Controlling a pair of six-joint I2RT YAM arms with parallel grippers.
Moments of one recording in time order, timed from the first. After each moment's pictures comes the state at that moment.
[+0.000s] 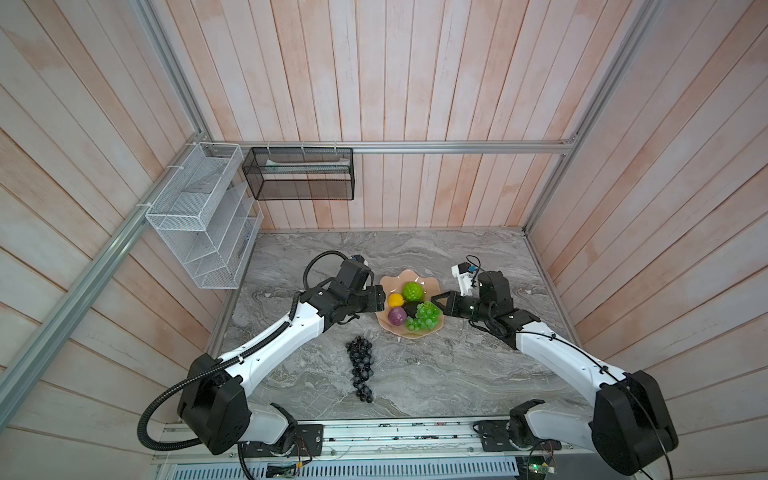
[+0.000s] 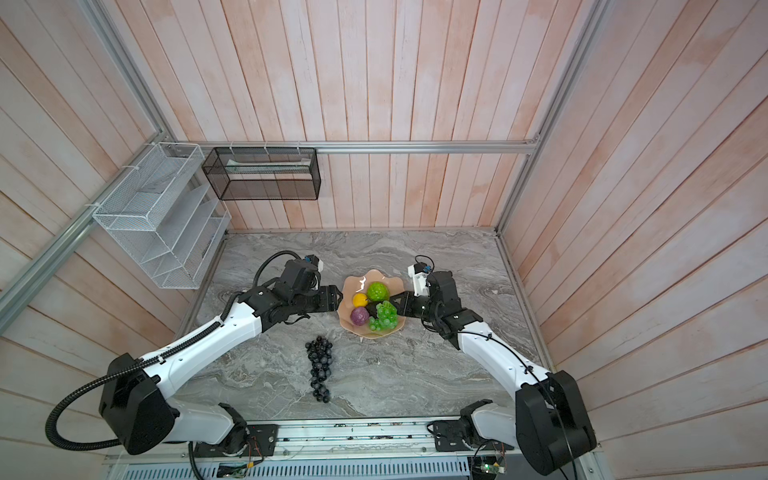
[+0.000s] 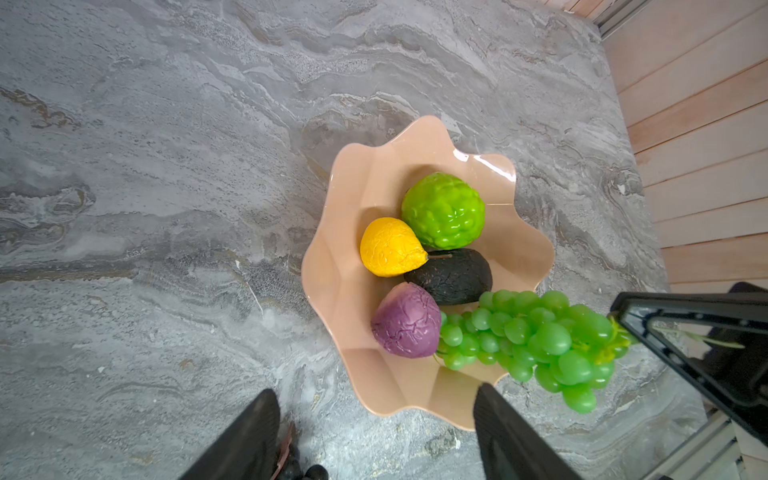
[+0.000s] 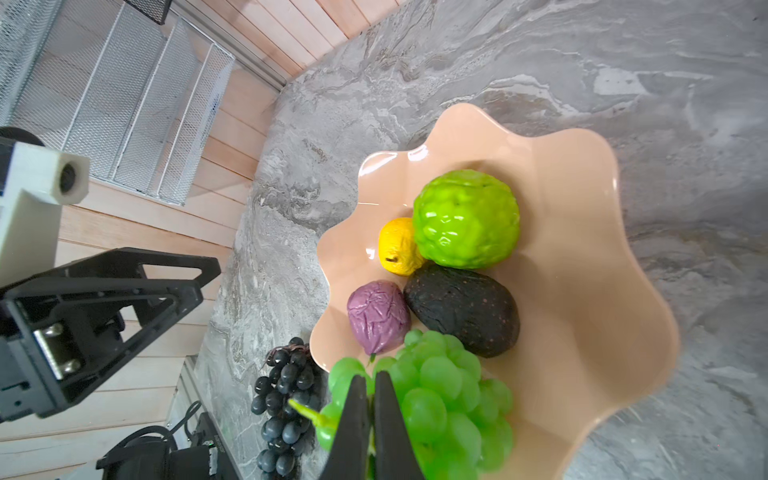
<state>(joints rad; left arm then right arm) -0.63 1.41 1.13 -0.54 0.00 -0.55 0.38 1.24 0.71 -0.04 -0.50 0.58</state>
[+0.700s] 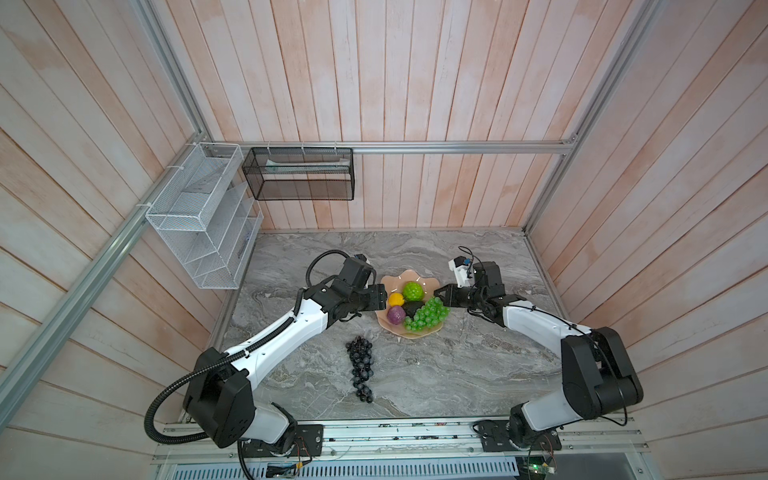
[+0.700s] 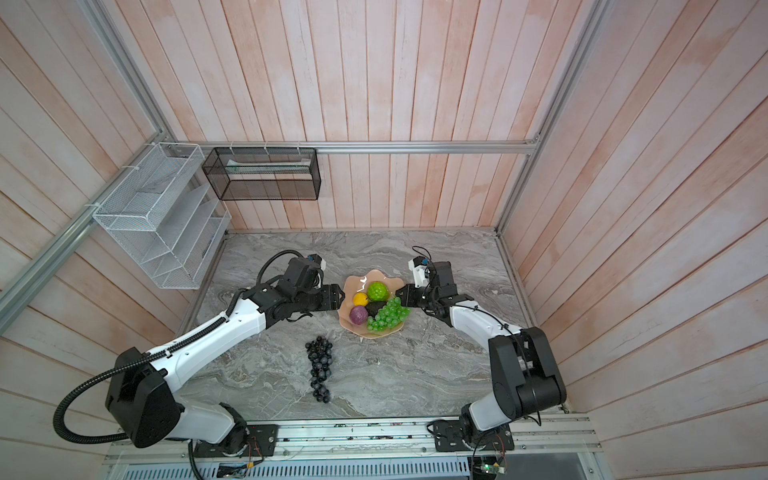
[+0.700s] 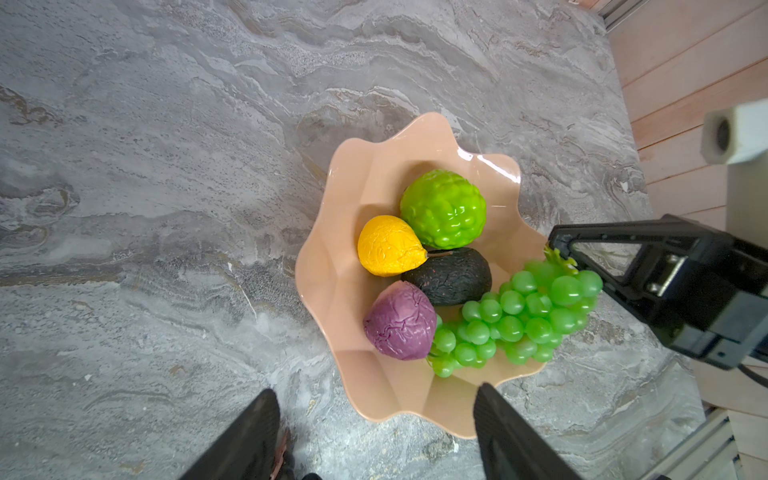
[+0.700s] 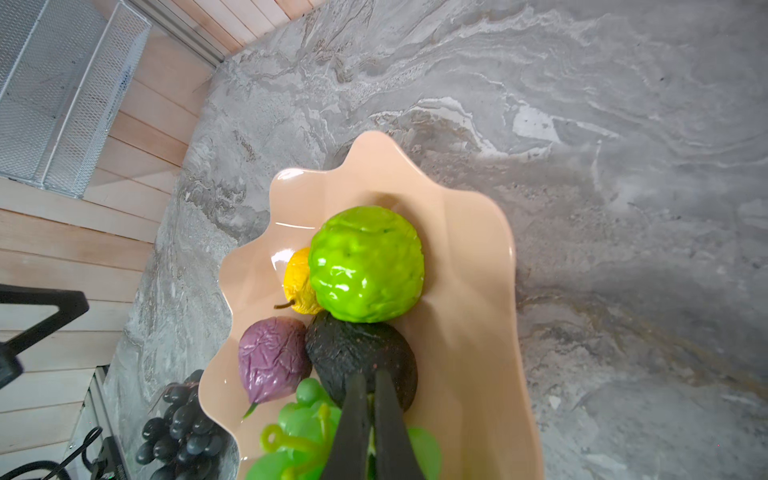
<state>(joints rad) -0.62 1.46 1.16 -0.54 0.02 -0.55 0.30 1.54 0.85 -0.02 -0.50 0.37</state>
